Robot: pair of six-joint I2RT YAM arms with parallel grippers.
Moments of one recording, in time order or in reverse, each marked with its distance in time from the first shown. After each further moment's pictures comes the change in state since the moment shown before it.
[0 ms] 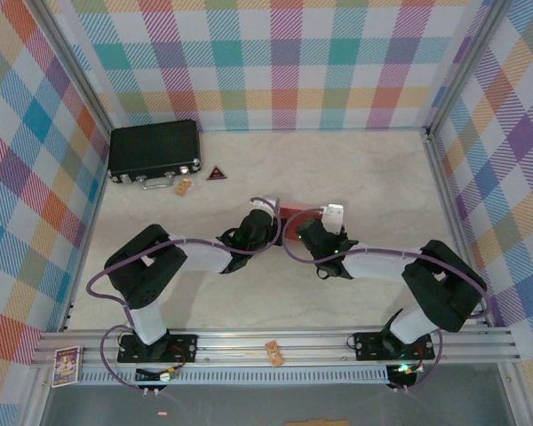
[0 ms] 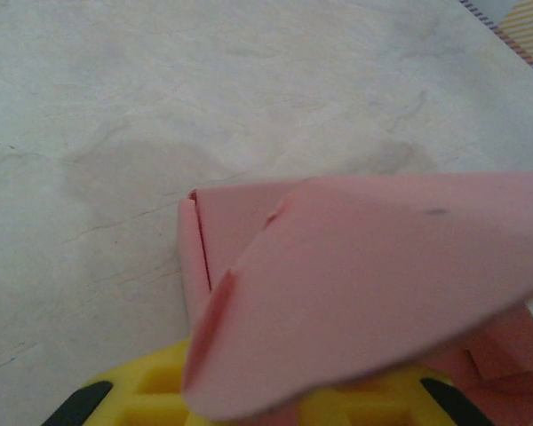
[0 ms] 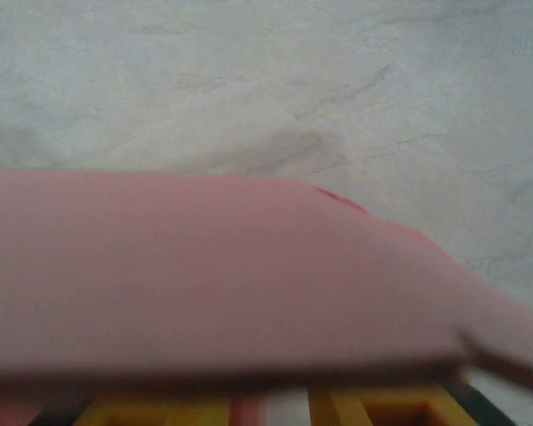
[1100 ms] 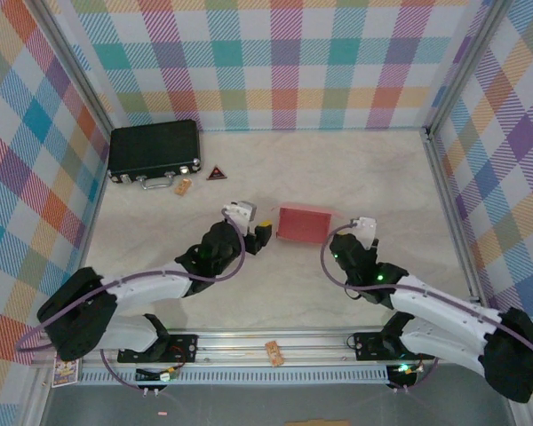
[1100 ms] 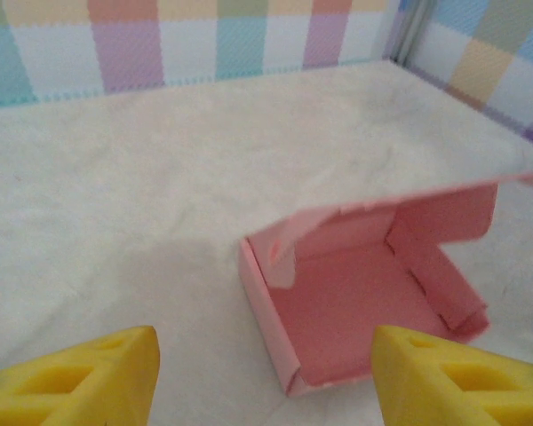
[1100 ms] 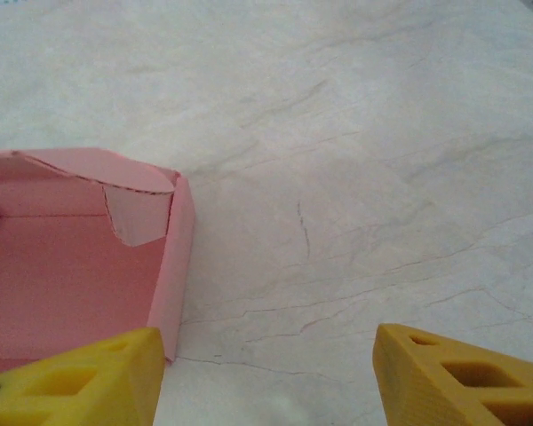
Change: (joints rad) left arm -0.005 -0.492 -0.258 -0.043 -0.071 0.230; right arm 0.002 -0.590 -0.209 -0.236 -0.052 -0.008
